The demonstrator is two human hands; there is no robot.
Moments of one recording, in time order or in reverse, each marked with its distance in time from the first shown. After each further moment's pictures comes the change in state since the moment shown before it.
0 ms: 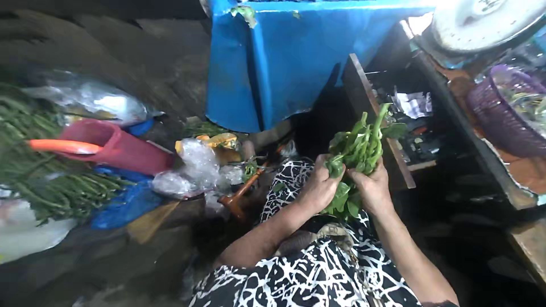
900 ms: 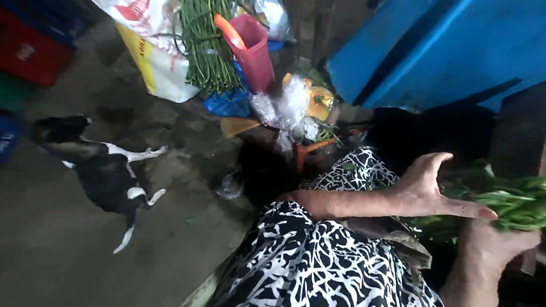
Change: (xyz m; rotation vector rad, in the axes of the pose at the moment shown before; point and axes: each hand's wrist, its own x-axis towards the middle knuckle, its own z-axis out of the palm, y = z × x) left_hand -0.006 -0.008 -0.014 -0.145 0.136 0.247; right_hand -0.008 -0.007 0.006 -0.536 0.095 -0.273
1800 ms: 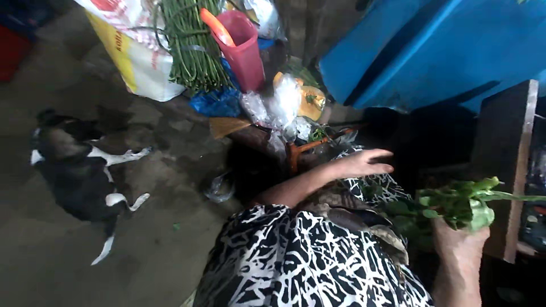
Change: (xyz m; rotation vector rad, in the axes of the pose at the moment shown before) left_hand -0.010 -0.053 -0.099 0.148 -0.240 -0.193; right_hand -0.024 0.003 -0.011 -0.198 -0.264 0.017
